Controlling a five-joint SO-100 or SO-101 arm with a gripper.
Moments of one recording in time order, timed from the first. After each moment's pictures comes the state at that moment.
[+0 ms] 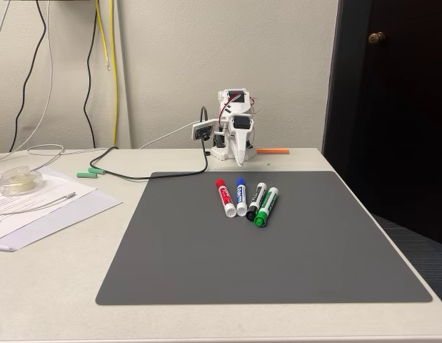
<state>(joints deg) -7.0 188.4 179.8 42.7 -3.8</state>
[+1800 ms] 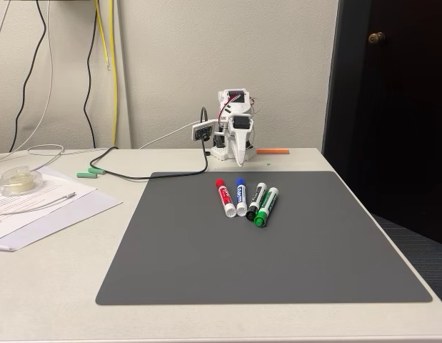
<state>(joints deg) -7.0 188.4 179.8 42.7 -2.2</state>
